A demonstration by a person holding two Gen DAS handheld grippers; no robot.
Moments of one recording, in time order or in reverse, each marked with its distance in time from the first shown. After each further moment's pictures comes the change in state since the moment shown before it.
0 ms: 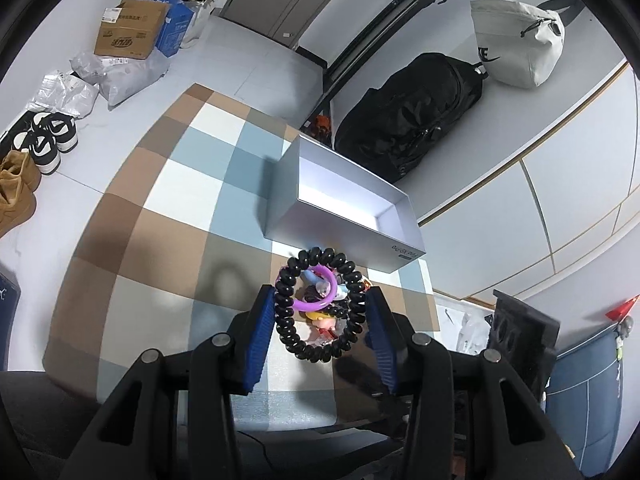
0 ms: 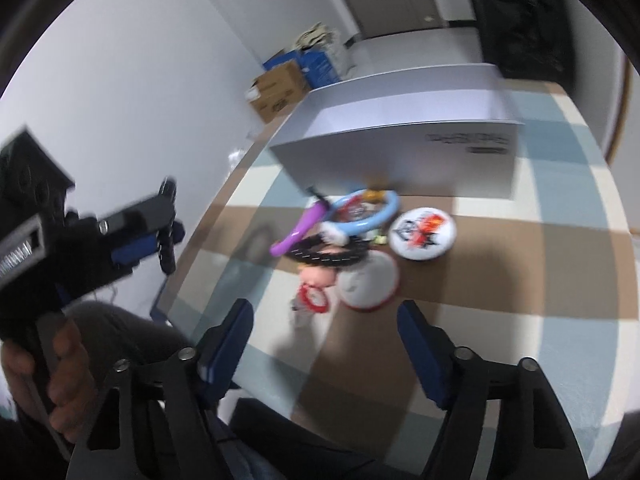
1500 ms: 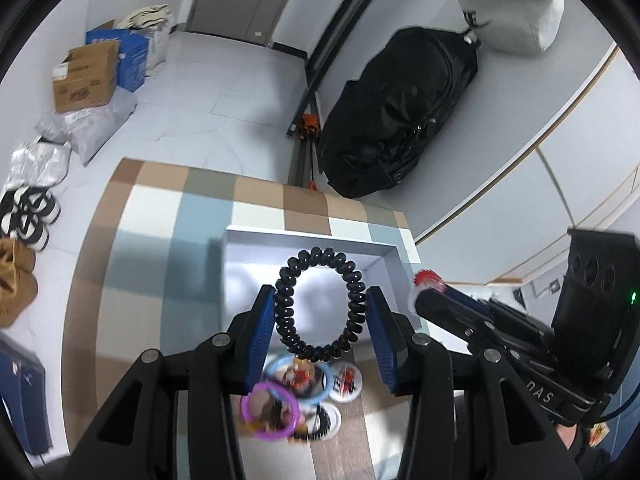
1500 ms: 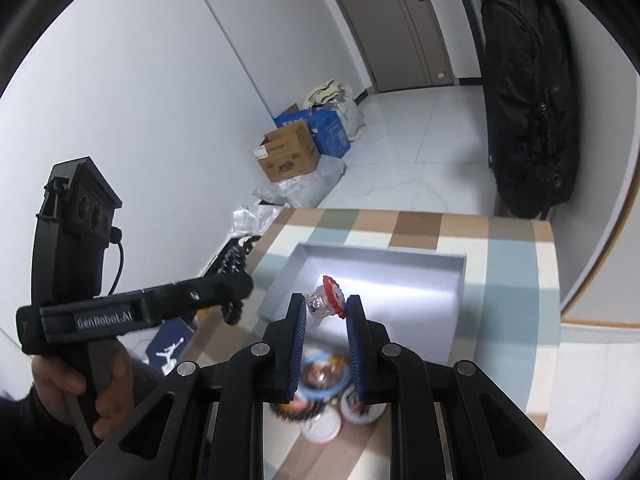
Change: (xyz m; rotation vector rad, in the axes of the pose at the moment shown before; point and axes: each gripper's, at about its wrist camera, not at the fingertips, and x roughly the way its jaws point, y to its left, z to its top) left arm 0.065 -0.062 0.084 0.183 0.068 0.083; right arm -0.039 -0.047 0.128 -0.013 -0.170 0.019
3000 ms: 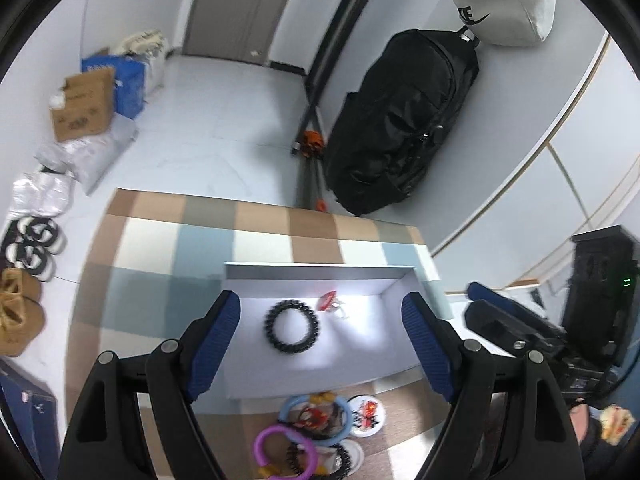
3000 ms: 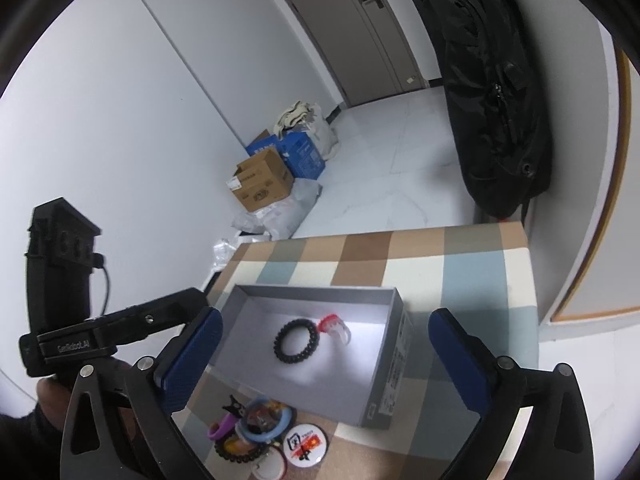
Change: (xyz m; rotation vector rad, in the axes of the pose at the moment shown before) left arm 0.002 0.000 -0.001 0.057 -0.097 0.070; right arm -0.015 -0.058 -0.005 0.110 -0.086 -0.029
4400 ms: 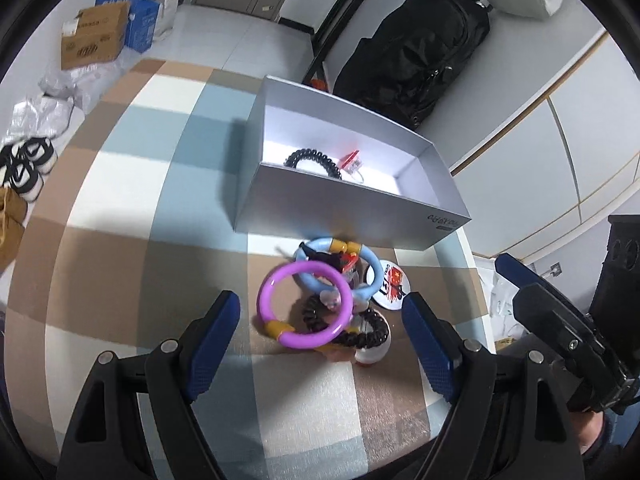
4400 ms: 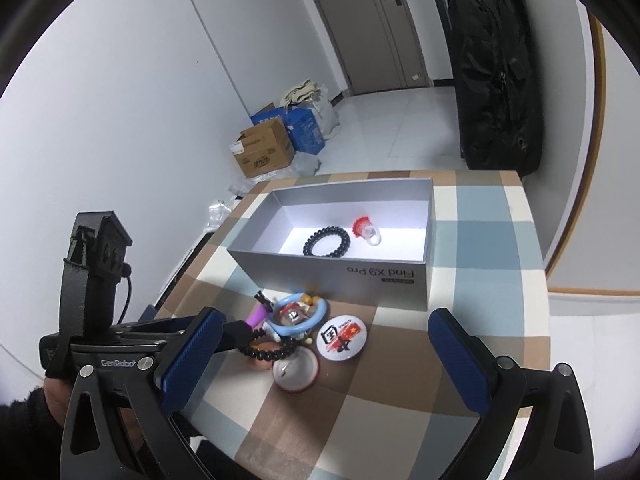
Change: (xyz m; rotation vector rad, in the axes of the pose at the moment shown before) left arm 0.015 0.025 -0.087 -0.089 0.144 -0.087; right arm -0.024 0.050 -0.085 -0.105 0.048 -0.062
